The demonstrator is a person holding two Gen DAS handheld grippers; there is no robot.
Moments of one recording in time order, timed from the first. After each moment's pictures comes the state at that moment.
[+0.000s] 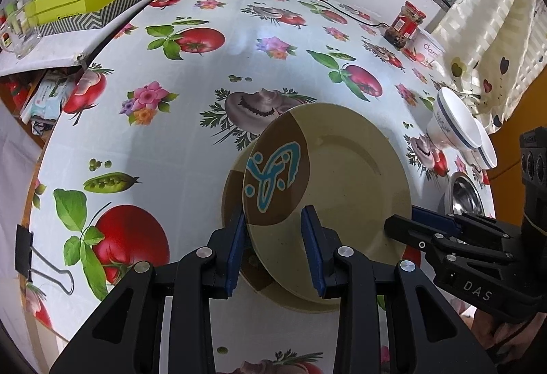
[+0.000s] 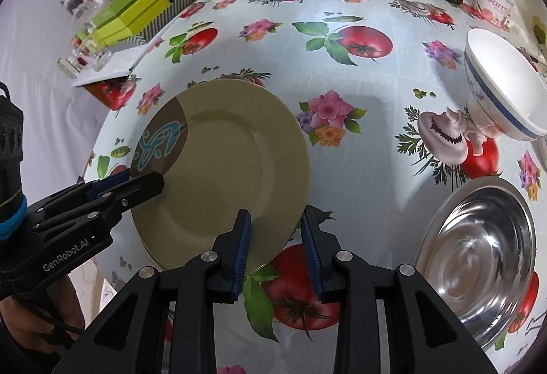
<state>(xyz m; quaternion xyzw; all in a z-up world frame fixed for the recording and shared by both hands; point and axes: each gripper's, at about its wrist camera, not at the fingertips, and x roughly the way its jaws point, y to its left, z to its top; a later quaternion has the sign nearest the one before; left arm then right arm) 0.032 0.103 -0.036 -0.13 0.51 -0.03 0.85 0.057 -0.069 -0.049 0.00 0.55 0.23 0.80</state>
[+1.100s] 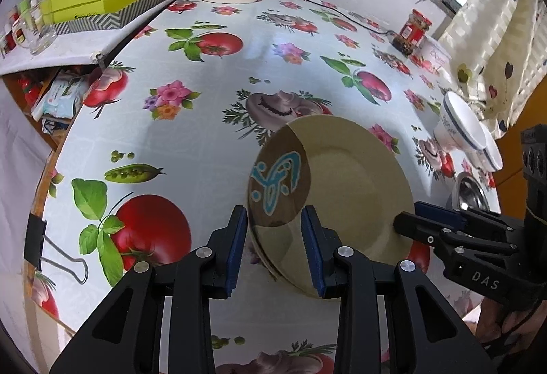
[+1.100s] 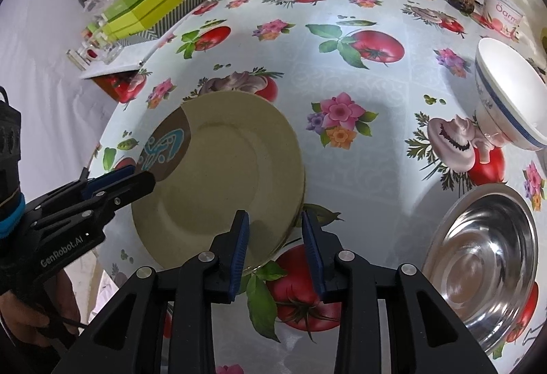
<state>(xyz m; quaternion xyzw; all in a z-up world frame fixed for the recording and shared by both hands) 0.015 0.115 -0.035 -0.13 0.49 -0.01 0.86 0.053 -0.068 -0.049 -0.01 0.54 0.25 0.80</state>
